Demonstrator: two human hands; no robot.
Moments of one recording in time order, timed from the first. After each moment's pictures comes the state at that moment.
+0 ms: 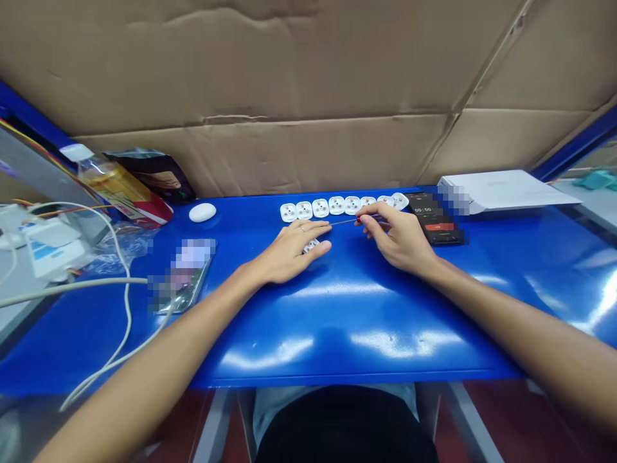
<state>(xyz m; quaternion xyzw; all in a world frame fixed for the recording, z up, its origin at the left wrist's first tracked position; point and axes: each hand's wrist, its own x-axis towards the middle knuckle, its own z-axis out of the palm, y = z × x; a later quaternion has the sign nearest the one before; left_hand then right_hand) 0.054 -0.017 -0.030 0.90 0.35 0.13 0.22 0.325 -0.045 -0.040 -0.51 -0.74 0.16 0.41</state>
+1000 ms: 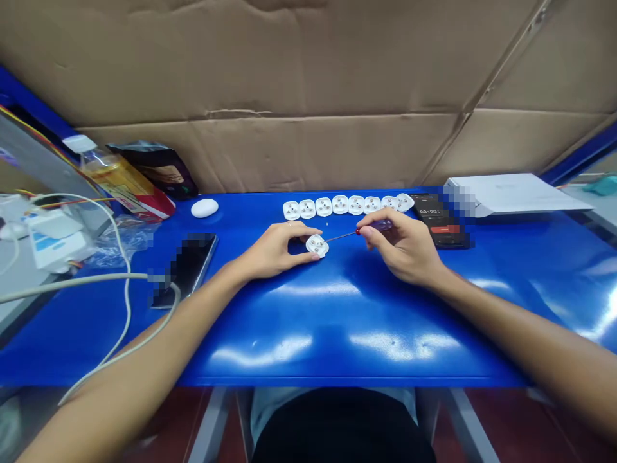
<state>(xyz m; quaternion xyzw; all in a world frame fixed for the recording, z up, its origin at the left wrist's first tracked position) 0.032 -0.014 -0.026 0.87 0.36 0.20 0.28 0.316 -0.065 -0.030 -0.46 -0.73 0.22 0.44</state>
